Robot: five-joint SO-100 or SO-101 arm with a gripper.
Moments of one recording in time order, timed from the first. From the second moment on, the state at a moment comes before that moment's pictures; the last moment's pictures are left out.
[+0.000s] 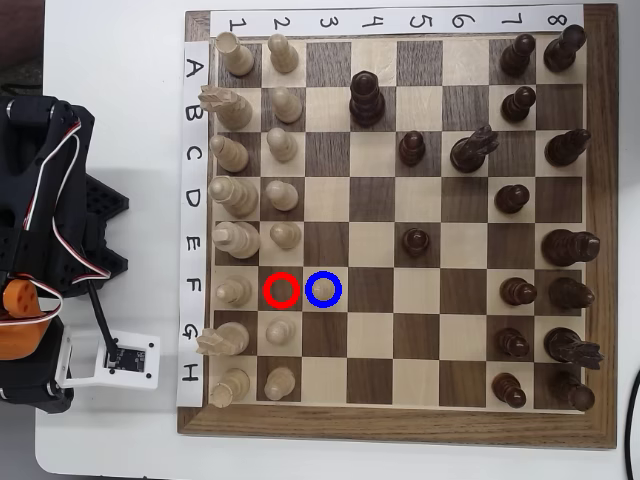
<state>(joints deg) 99.2 192.8 176.7 62.1 -7.4</state>
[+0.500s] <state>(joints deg) 98.4 192.8 176.7 62.1 -7.7</state>
